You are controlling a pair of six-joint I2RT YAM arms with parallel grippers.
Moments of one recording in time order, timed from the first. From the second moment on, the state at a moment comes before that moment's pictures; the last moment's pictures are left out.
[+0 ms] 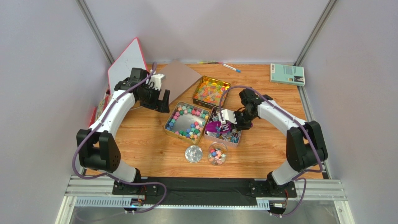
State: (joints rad) left arm -0.15 1.52 1.30 -0.86 0.38 0.16; right arm 0.36 1.59 1.08 -0.85 -0.39 -1.34
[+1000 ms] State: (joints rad) left arm -0.23 1.38 1.26 -0.79 -0.07 0.26; right arm 0.66 1.12 1.12 -1.26 0.18 -1.50
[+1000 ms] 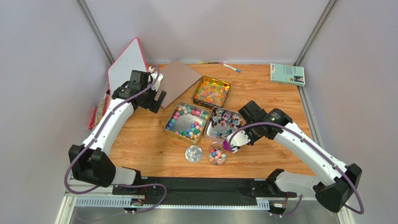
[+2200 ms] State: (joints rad) left arm -0.23 1.24 1.33 -0.80 0.33 0.12; right arm 1.01 1.43 1.56 -1.32 0.46 -1.11
